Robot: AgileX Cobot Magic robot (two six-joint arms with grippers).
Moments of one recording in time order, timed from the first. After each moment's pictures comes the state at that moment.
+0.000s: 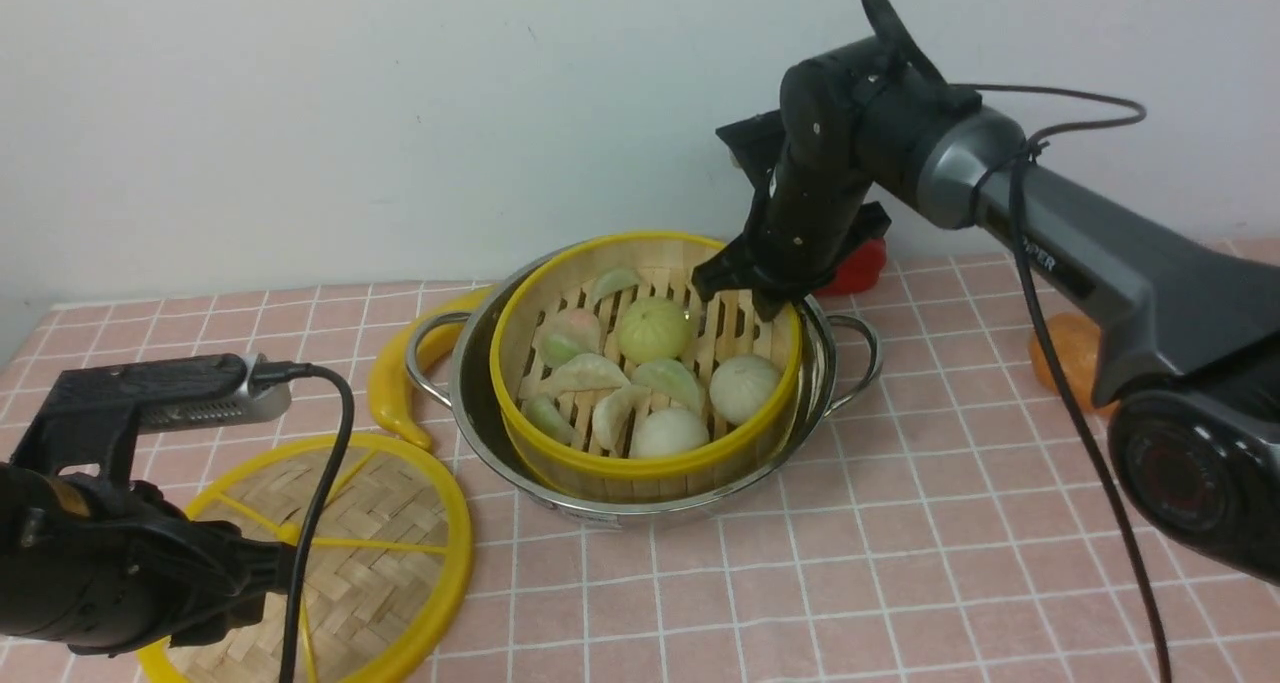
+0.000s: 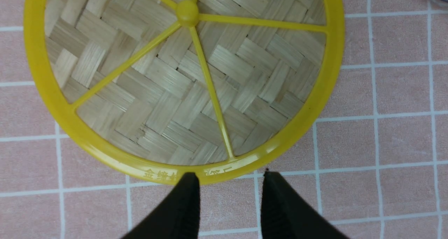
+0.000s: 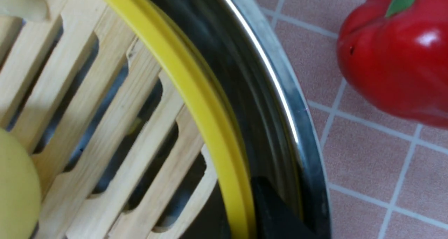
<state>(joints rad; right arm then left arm) 0.46 2.51 -2.40 0.01 1.25 0.16 -0.04 1.18 -0.70 -0.09 0.78 -0.04</state>
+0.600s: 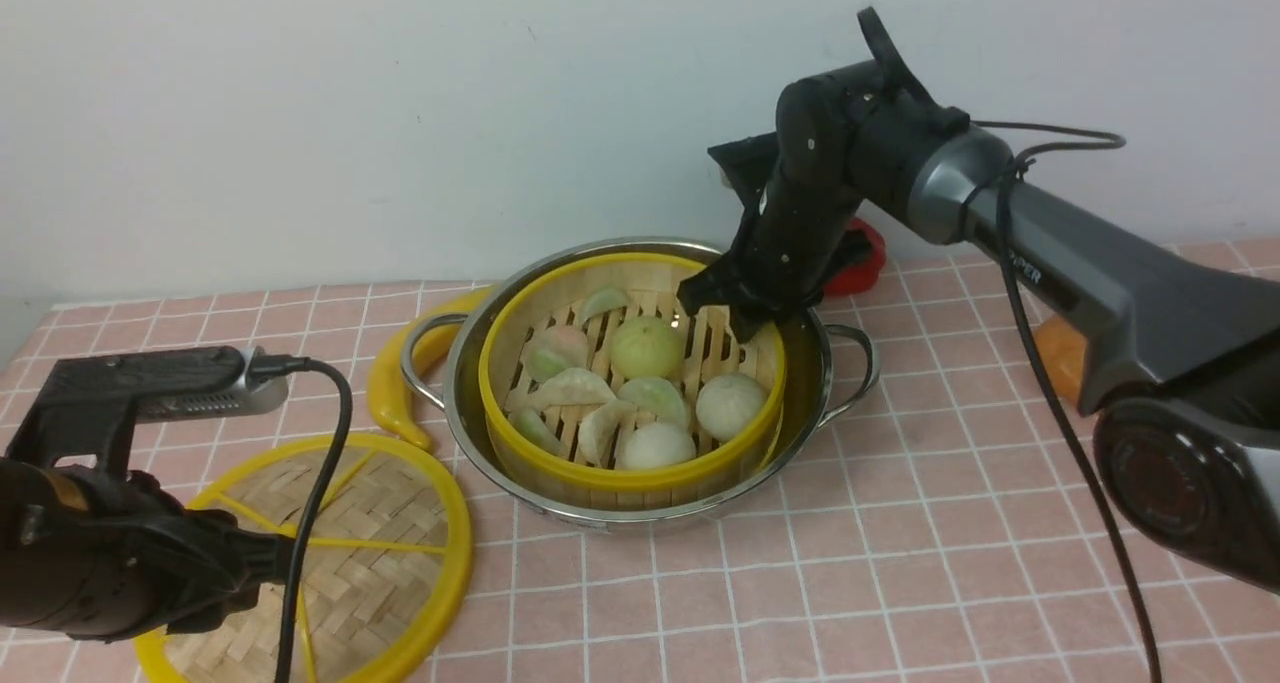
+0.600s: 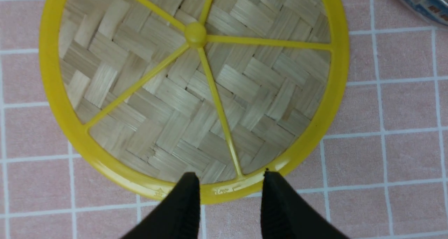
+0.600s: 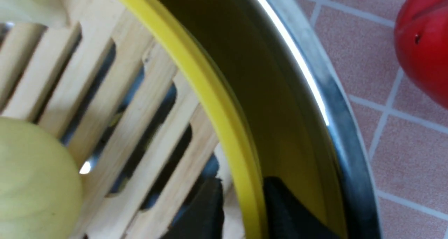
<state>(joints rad) 0.46 2.54 -2.41 0.08 1.24 0.15 -0.04 1.18 -0.70 -0.07 0.73 -0.04</state>
